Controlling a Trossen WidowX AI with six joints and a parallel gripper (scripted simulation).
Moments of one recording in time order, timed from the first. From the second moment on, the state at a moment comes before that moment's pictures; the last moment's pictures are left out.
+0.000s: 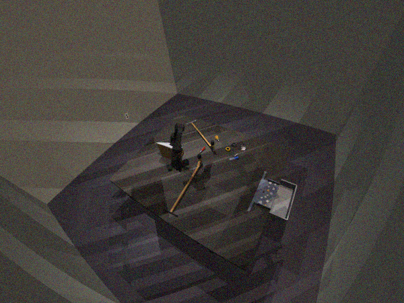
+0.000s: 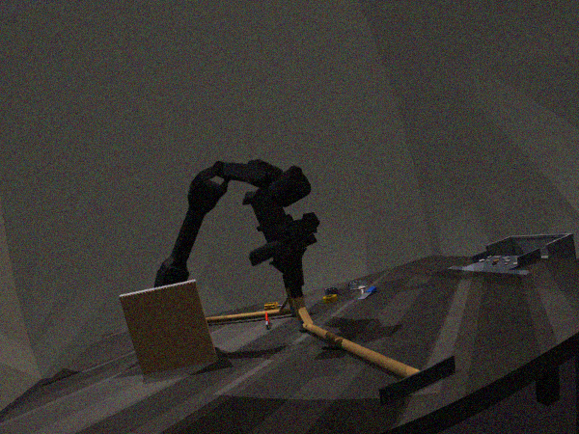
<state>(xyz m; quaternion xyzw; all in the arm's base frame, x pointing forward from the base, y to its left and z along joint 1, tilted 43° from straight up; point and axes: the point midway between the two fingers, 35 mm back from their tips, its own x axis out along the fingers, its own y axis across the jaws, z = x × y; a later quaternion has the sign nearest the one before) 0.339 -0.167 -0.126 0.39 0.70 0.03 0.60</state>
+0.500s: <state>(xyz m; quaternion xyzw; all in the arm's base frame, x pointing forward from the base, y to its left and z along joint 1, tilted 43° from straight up) 0.340 -0.152 -0.148 0.39 0.70 0.02 0.60</state>
